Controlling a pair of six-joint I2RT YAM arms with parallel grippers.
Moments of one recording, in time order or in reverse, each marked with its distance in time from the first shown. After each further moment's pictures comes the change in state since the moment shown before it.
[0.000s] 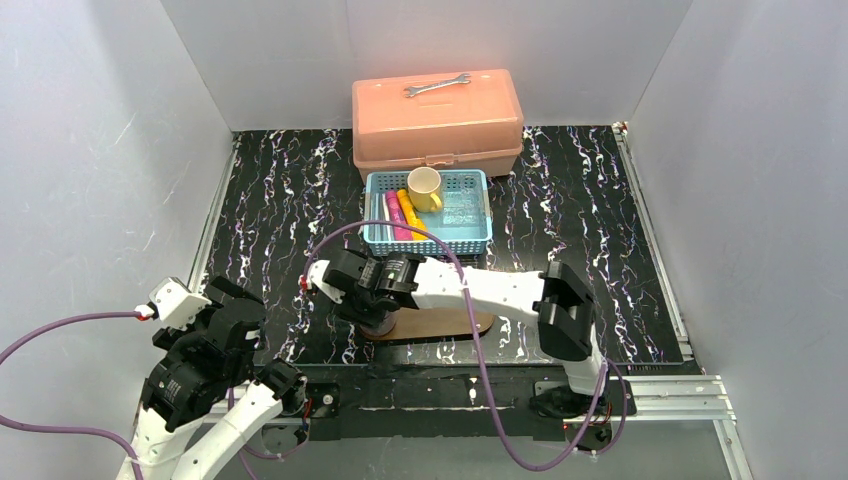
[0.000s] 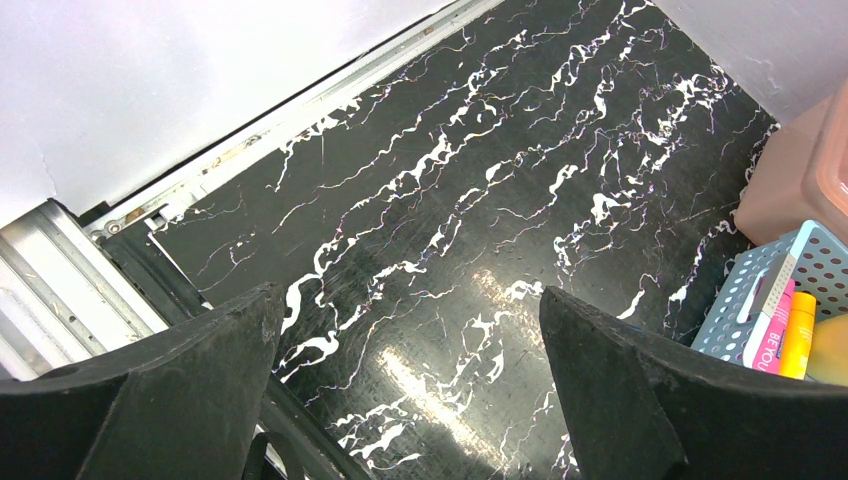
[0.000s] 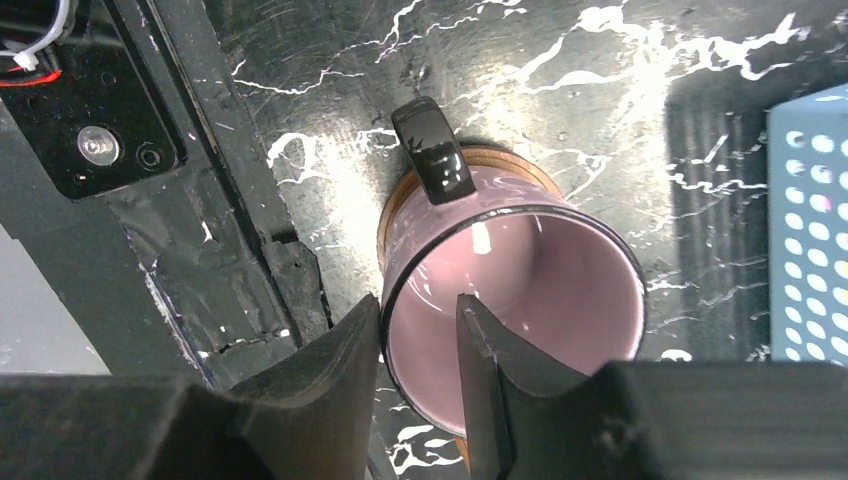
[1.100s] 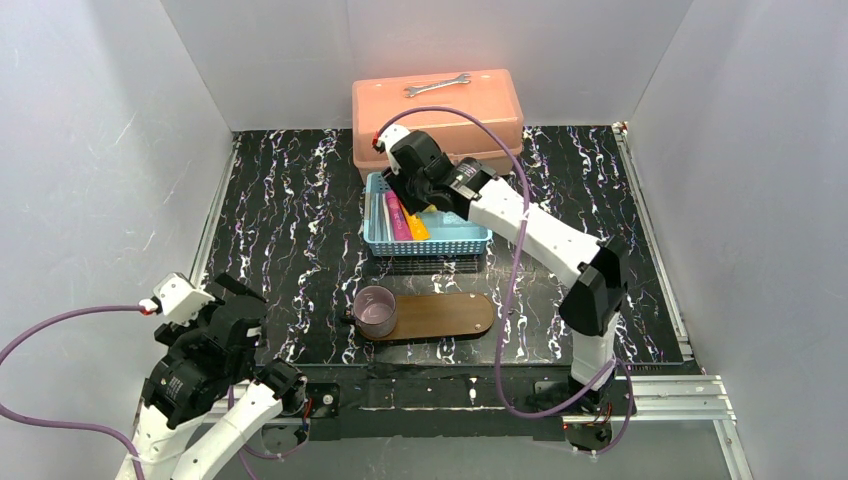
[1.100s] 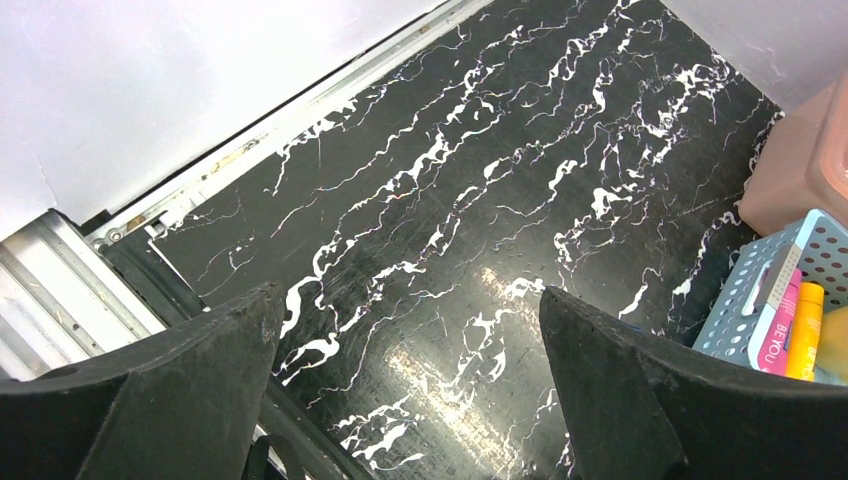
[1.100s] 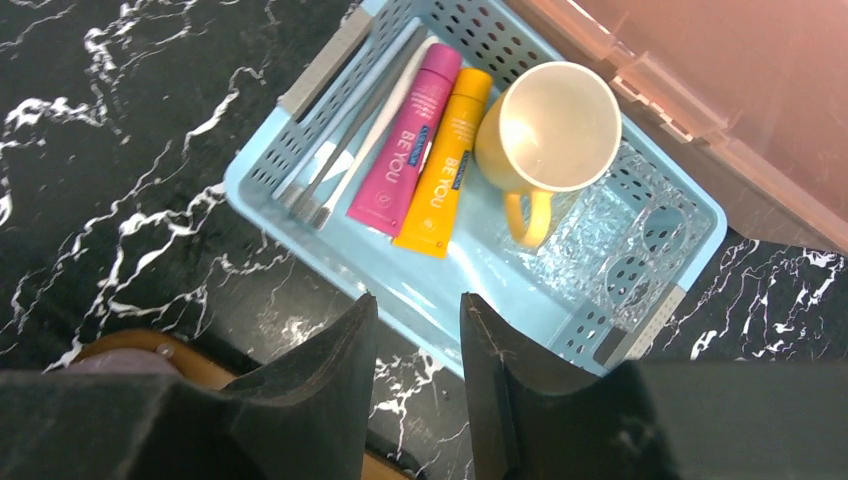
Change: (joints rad) left arm 0.000 0.013 0.000 0.021 0.005 0.034; right arm -0.399 -0.118 0.149 0.036 0.227 0.040
